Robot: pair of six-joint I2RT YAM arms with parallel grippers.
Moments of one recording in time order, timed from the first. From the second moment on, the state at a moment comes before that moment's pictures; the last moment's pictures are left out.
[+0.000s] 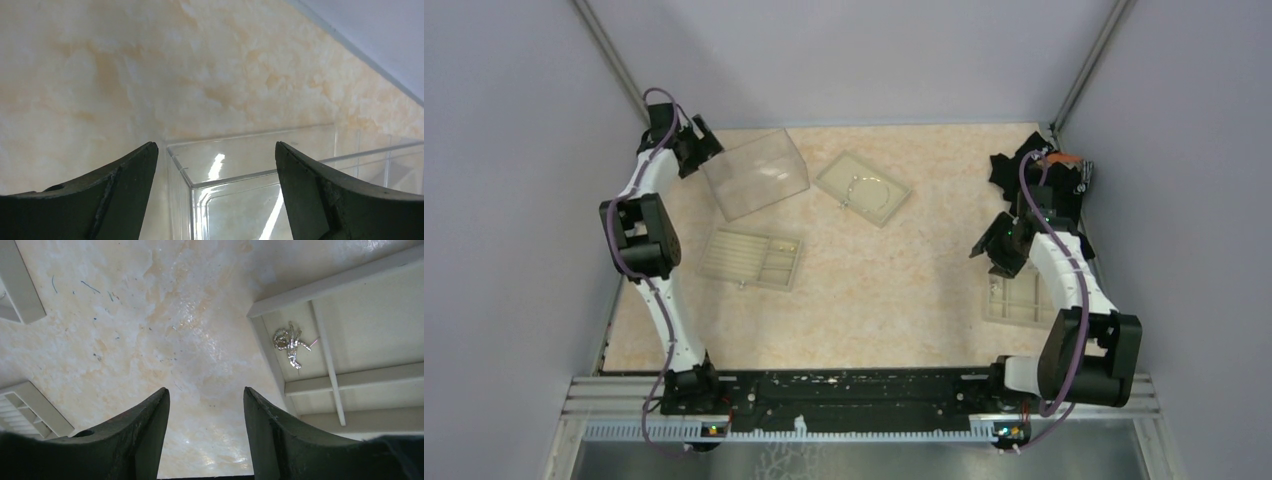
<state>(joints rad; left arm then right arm) 0.16 2.23 1.90 -0.35 0.07 -0.44 -0.10 1.29 0.90 -0.74 -0.15 0.58</state>
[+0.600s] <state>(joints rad) -0.02 2.03 1.61 -0.44 0.12 -0.47 -0.10 1.24 0.88 -0.72 -0.15 0.55</state>
